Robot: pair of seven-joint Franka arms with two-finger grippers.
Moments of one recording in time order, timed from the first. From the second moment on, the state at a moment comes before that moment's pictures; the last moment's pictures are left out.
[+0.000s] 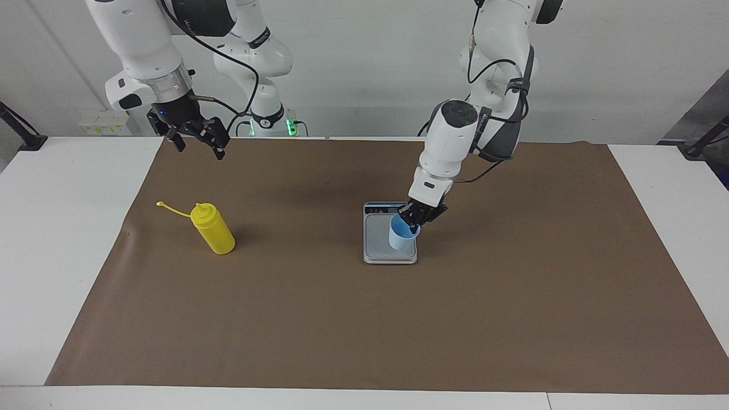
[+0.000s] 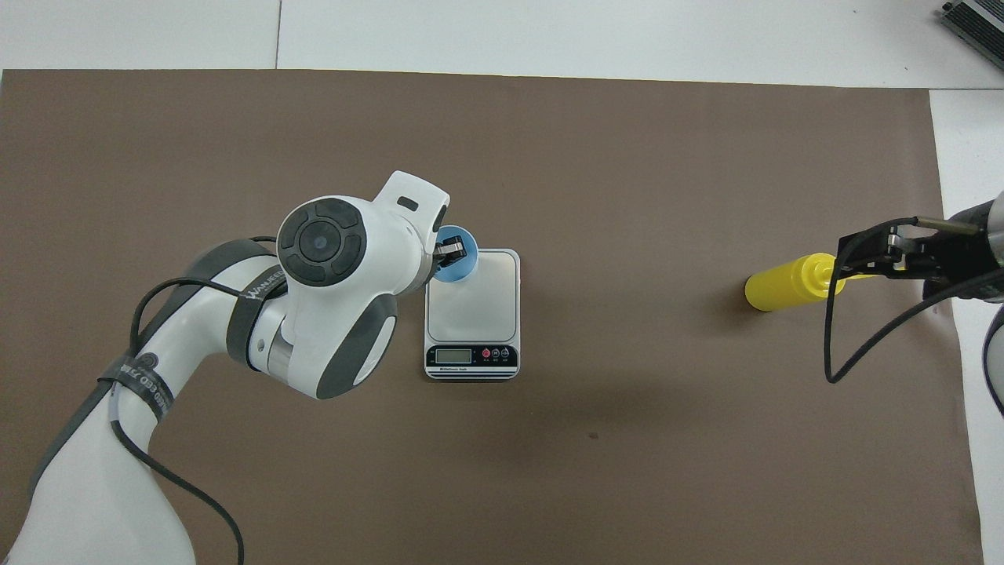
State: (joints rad) left arm -0.50 0.27 -0.07 -1.84 -0.05 2.29 -0.78; right arm 0.02 -0.05 0.00 -1.65 -0.01 1.58 0.27
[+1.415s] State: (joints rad) left arm -0.53 0.29 -0.07 -1.83 0.00 2.26 -0.78; right arm 0.02 -0.05 0.00 -1.65 -0.01 1.58 0.27
